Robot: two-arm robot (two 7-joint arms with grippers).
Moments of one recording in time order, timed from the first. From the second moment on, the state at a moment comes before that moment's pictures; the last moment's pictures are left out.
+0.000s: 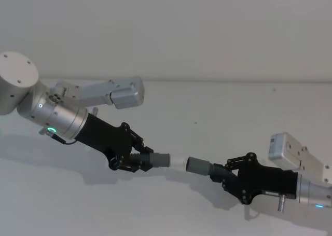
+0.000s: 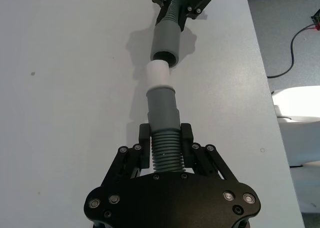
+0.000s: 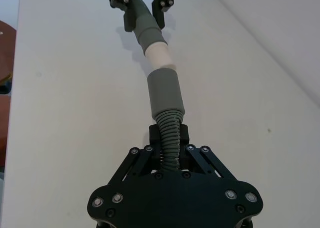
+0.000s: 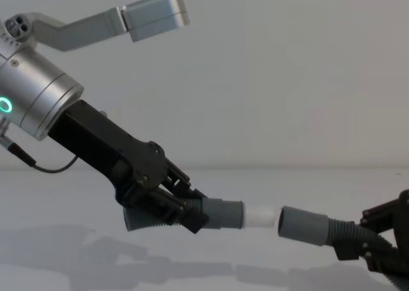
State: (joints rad) left arm -0.90 0.58 0.90 -1.37 -0.29 0.31 -1.20; right arm 0.28 0.68 -0.47 -1.52 0.27 -0.12 0.86
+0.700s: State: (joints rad) left arm -0.90 0.59 0.91 -1.38 -0.30 0.31 -1.19; right arm 0.29 0.68 -0.49 -1.50 0.26 -0.12 0.83
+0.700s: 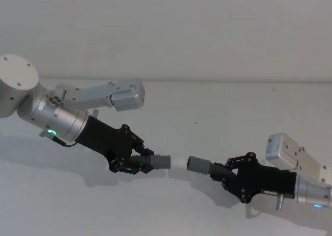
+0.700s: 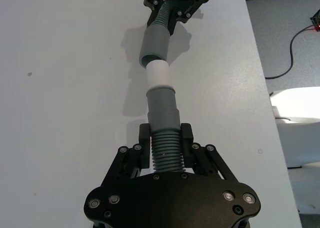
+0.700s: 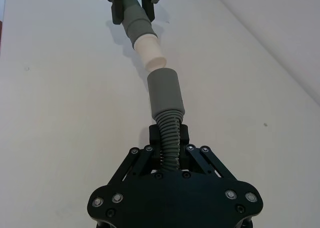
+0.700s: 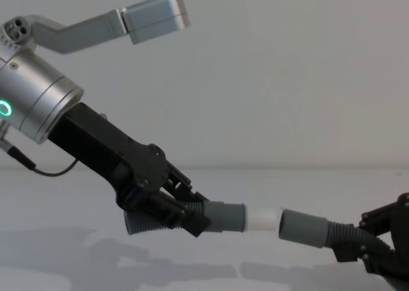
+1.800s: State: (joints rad) left arm -0.93 0.58 0.95 -1.38 -0.31 0.32 -1.17; right arm 0.27 0.73 -0.49 -1.52 0.30 -0.15 0.82
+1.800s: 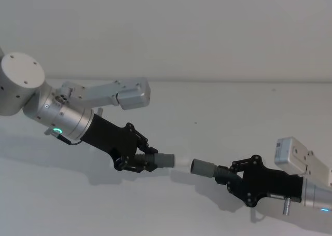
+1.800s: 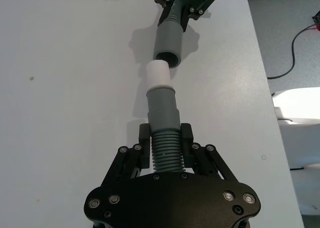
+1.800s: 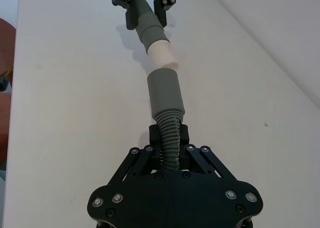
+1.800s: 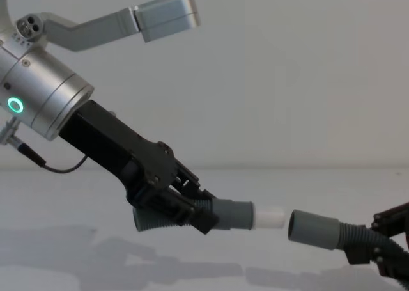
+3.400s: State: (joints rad) left arm -0.94 0.59 0.98 -1.40 -0.35 0.32 -1.14; right arm 0.28 0.76 -0.52 -1.57 0.33 -0.12 0.79
